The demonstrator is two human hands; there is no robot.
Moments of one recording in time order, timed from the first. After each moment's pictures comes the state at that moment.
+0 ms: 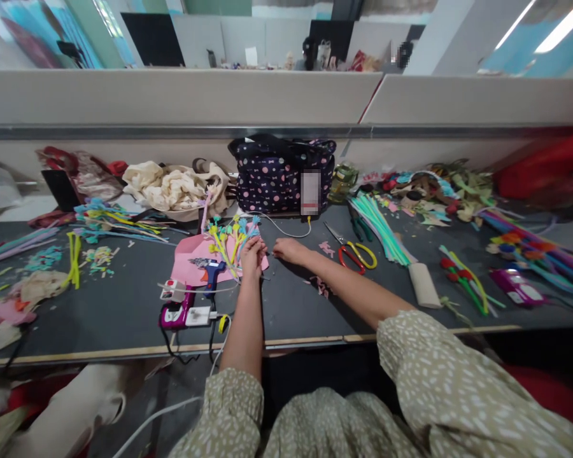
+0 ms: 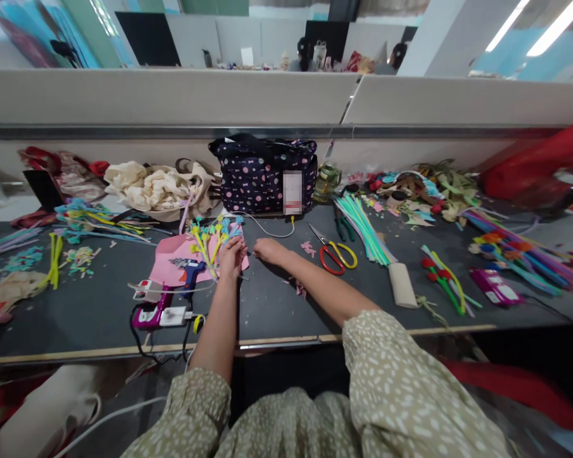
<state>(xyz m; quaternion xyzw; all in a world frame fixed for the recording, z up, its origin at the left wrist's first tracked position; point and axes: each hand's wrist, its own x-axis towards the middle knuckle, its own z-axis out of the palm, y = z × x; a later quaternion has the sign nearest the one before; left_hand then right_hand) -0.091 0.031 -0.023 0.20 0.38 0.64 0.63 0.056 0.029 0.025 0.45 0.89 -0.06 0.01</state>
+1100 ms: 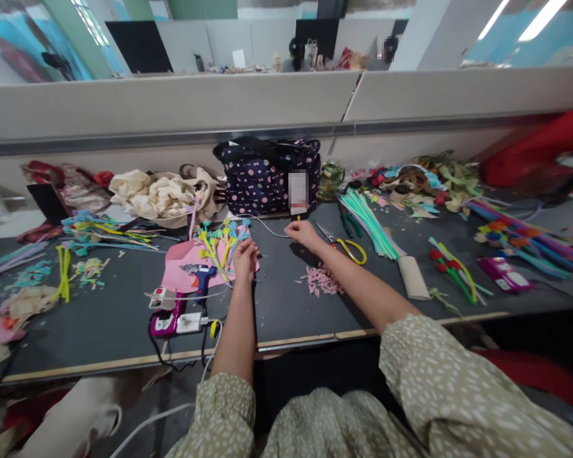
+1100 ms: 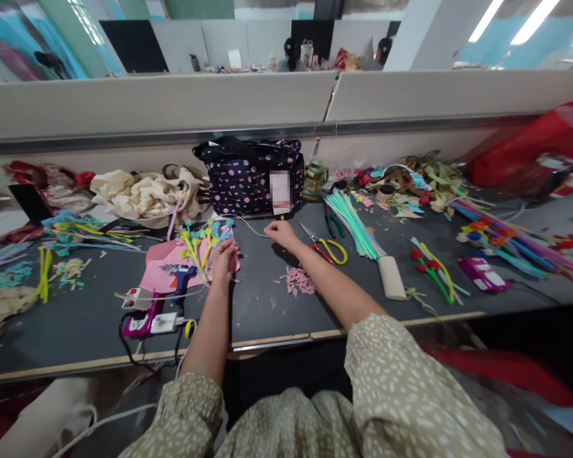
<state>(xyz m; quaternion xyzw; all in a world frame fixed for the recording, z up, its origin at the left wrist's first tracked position) -0.084 0.027 -0.019 0.25 0.39 0.64 0.61 0.122 0.038 0.033 0.61 0.68 -0.26 -0.32</state>
